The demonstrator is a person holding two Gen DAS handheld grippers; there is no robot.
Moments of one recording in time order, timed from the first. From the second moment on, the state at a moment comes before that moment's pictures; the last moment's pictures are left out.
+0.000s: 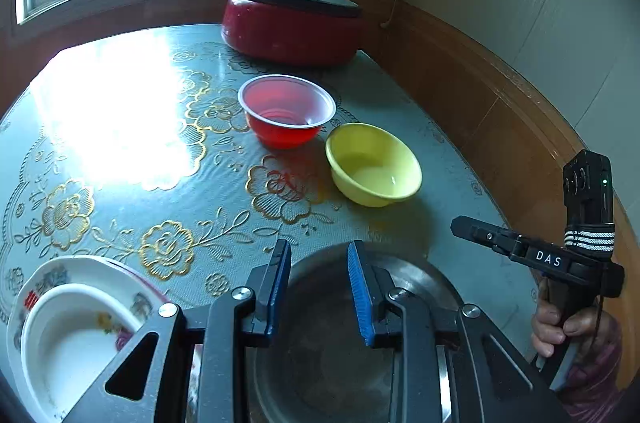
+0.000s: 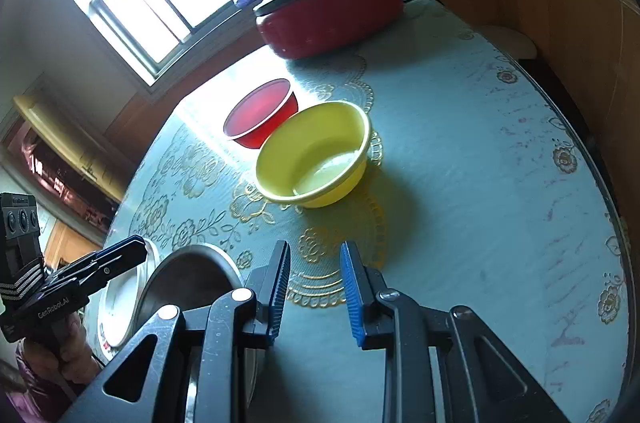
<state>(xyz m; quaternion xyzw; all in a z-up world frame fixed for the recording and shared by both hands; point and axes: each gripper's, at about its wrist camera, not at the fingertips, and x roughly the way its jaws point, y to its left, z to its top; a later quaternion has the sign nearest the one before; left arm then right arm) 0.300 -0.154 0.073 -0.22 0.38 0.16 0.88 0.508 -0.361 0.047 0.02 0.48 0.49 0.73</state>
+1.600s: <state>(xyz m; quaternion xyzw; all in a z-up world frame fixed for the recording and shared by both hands) 0.423 -0.128 0.031 -0.27 0.42 0.13 0.85 0.567 -0.321 0.027 0.04 0.51 0.42 0.75</state>
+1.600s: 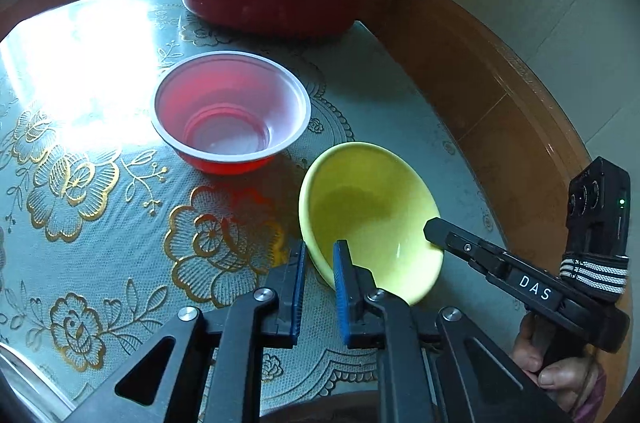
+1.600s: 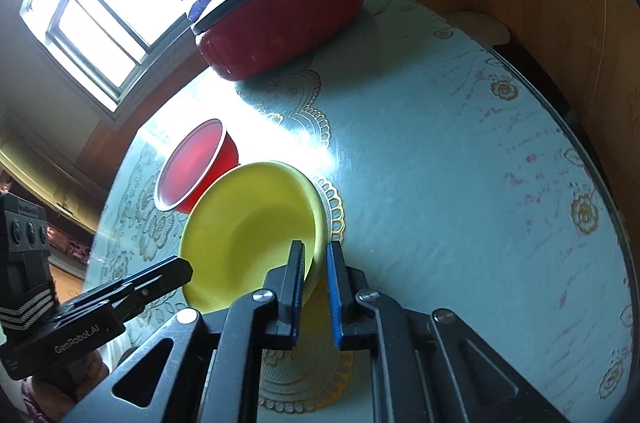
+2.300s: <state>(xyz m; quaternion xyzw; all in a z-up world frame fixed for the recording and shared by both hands) 0.347 -0.148 0.071 -0.28 0.38 0.11 0.88 0.521 -0.353 0.067 0.07 0.47 0.47 0.75</state>
